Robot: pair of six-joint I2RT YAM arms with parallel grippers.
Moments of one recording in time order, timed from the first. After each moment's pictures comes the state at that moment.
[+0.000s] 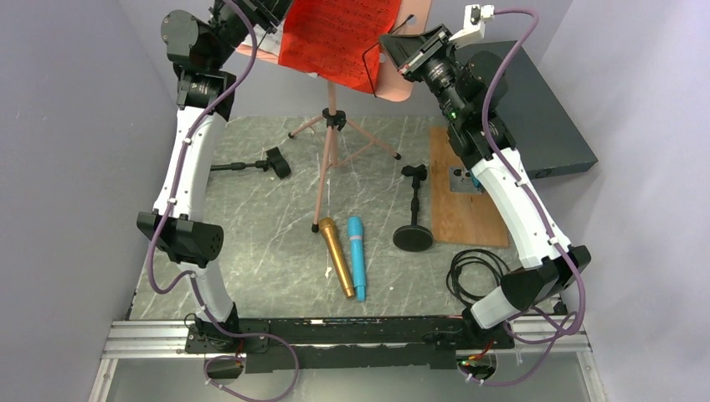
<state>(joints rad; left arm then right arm) -0.20 1.87 2.31 0.31 0.61 -0.67 0.43 1.53 1.82 0.06 -0.16 0.84</state>
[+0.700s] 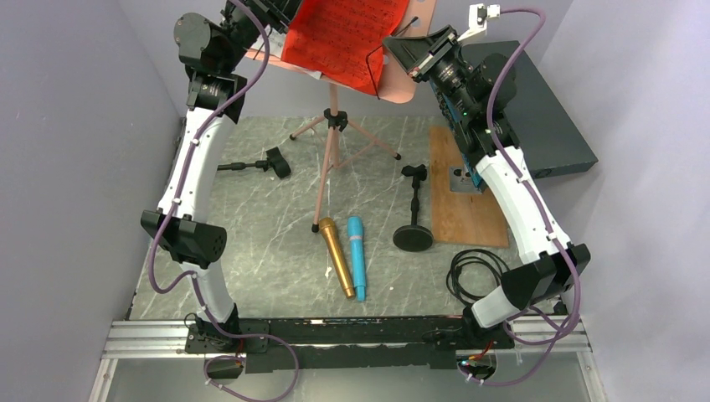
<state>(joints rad) -0.26 1.87 2.30 0.33 0.54 -0.61 0.34 1.53 1.76 0.18 -0.38 0.94</state>
